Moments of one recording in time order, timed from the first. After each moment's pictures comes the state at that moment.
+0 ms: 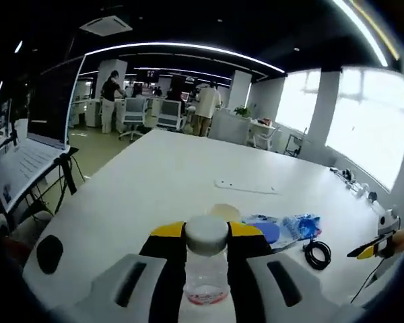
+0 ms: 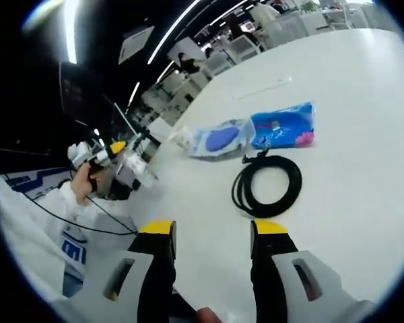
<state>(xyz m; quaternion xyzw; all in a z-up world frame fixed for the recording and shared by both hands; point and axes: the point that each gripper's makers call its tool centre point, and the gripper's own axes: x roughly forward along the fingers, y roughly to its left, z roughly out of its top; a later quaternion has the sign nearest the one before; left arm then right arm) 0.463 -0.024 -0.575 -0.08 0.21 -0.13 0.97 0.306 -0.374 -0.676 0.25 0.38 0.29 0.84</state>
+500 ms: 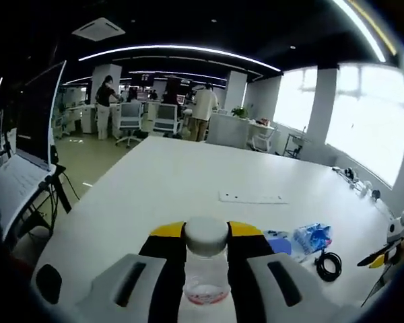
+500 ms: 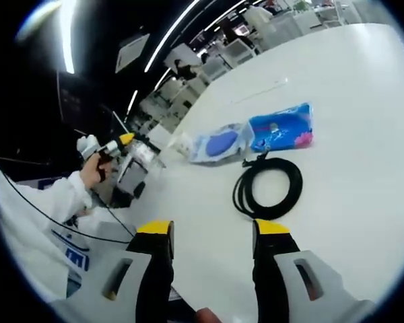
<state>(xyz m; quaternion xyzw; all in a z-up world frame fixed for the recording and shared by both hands) 0.527 -0.025 -0.569 -0.07 0.20 -0.14 0.97 0.310 -0.374 -0.675 0.27 0.38 0.28 0.84</state>
